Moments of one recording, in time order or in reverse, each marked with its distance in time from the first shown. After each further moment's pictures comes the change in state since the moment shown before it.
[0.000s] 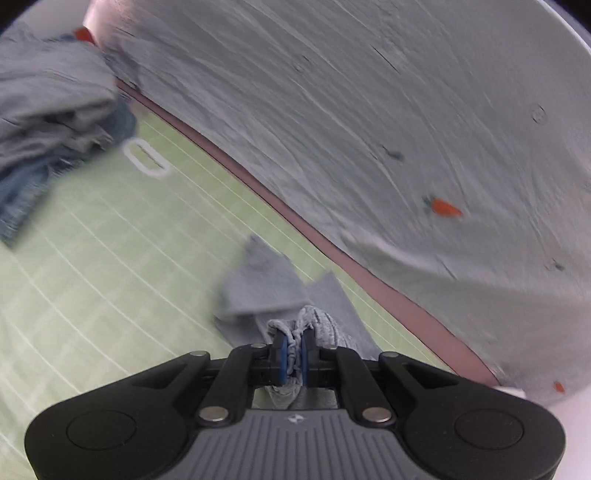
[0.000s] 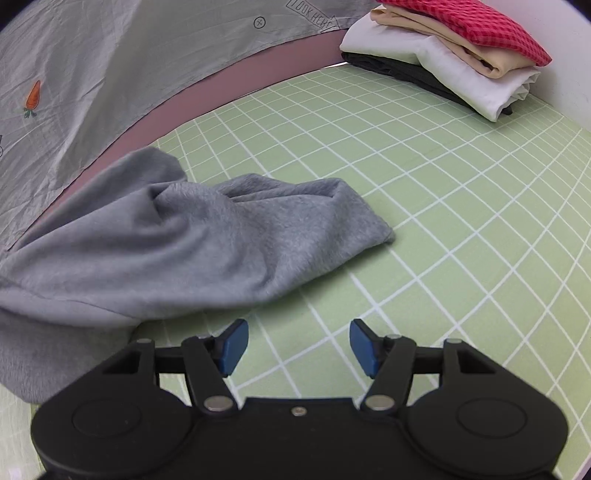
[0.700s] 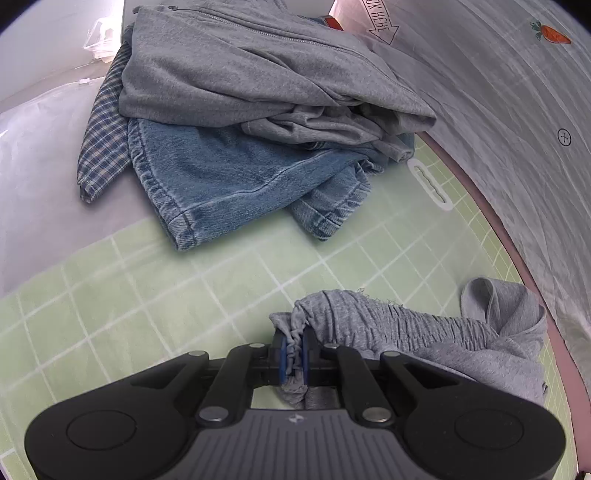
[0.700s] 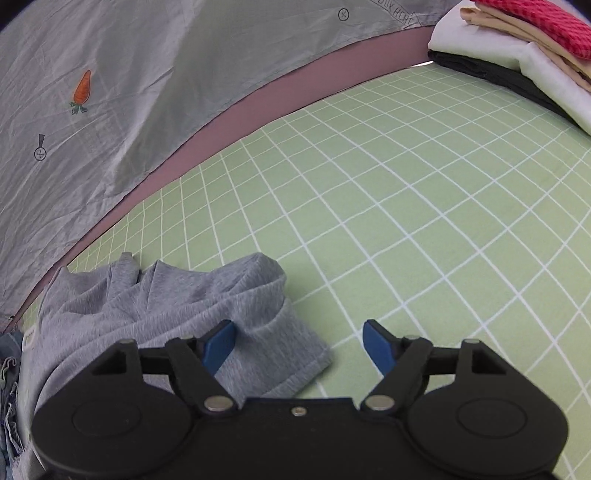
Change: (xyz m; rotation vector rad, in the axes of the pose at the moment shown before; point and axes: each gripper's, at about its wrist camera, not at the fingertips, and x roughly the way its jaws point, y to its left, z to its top) left arm -0.017 0.172 -0.015 -0.239 0.045 0.396; right arm 0.049 0.092 0.024 0.036 0.024 0.193
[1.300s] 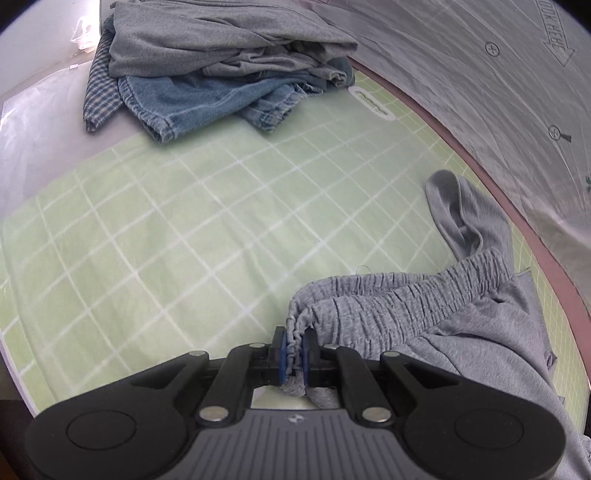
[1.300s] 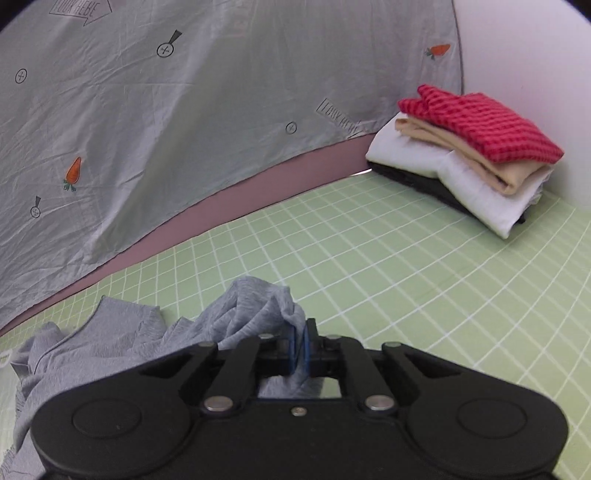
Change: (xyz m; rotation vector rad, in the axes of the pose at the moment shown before) left arm -0.054 -0.024 -0.123 0.138 0.090 -0.014; right arm -0.119 -0.091 0.021 -0.144 -0.294 -0.134
